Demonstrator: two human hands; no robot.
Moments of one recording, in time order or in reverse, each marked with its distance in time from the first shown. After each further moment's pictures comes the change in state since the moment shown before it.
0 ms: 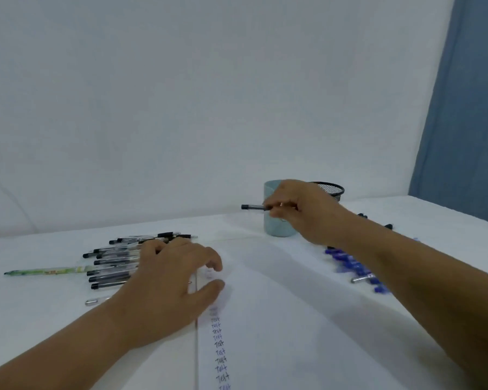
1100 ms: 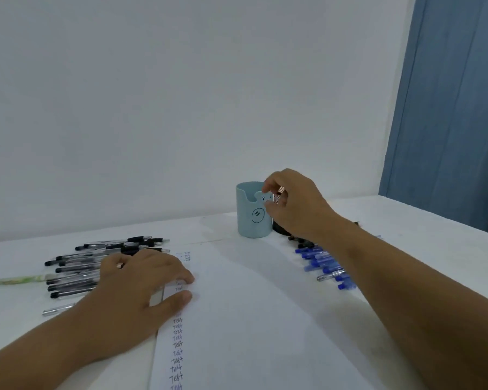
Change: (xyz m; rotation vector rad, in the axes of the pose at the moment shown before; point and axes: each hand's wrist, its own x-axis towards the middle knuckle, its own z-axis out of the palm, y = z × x) left_hand -0.002 0.002 0.007 0.025 -0.089 -0.006; right_hand -0.007 0.035 -0.018 -0.088 0.229 0.033
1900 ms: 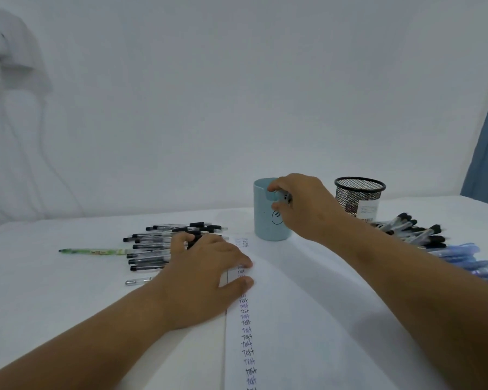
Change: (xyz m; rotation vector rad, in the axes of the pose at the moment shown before) left_hand 0.006 -0.008 0.005 0.141 -0.053 -0.058; right_hand 0.023 -0.052 0.067 -0.065 -0.159 -0.064
